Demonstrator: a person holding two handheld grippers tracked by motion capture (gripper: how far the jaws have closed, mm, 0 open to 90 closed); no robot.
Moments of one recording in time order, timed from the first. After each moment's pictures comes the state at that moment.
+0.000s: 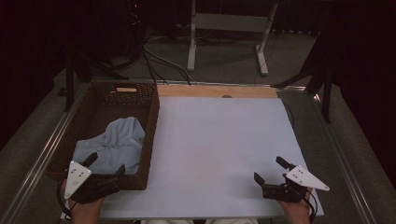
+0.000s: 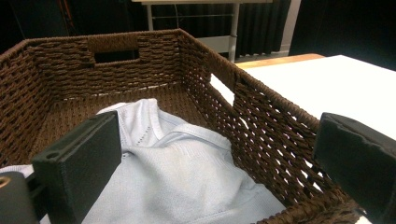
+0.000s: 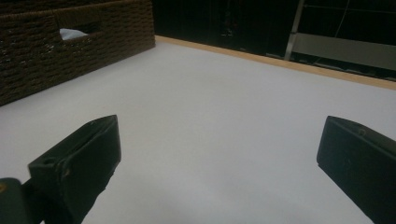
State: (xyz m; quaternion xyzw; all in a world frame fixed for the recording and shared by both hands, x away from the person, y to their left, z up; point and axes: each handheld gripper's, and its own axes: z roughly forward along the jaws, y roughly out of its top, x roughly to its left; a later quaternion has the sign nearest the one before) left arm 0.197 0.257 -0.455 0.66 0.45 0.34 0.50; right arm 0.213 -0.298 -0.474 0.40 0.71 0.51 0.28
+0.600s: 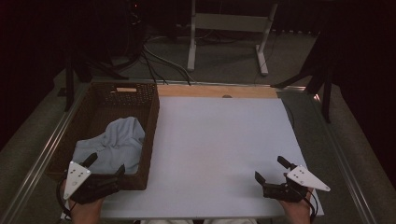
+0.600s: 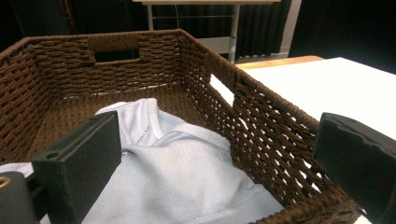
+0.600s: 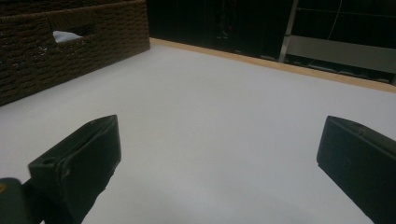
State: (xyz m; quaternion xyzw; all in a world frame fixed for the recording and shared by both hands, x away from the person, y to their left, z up) left arm 0.196 0.258 -0.455 0.65 0.46 0.34 0.50; right arm 0.213 -0.299 -0.474 0.40 0.70 0.51 0.29
